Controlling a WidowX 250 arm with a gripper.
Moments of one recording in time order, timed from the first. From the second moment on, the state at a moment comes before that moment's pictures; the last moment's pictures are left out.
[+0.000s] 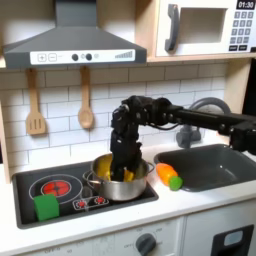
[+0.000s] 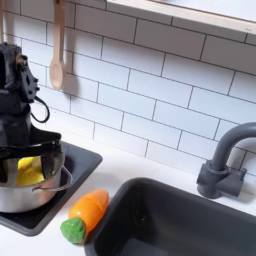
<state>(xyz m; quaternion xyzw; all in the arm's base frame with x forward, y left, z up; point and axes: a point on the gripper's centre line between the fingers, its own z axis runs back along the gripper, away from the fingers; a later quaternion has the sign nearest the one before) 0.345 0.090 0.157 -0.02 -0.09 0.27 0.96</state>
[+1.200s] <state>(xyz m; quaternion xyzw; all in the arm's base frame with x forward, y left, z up) 0.350 0.096 0.148 -0.01 -0.07 0.25 0.97</state>
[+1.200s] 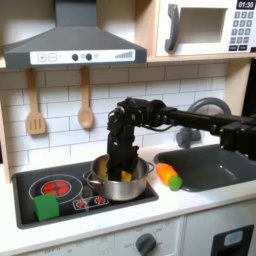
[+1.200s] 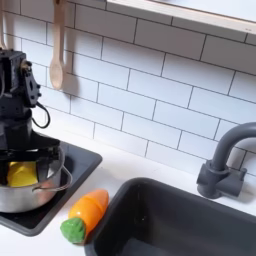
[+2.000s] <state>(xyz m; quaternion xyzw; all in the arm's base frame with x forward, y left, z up) 0.349 0.095 0.170 -0.01 -0.08 0.24 0.97</state>
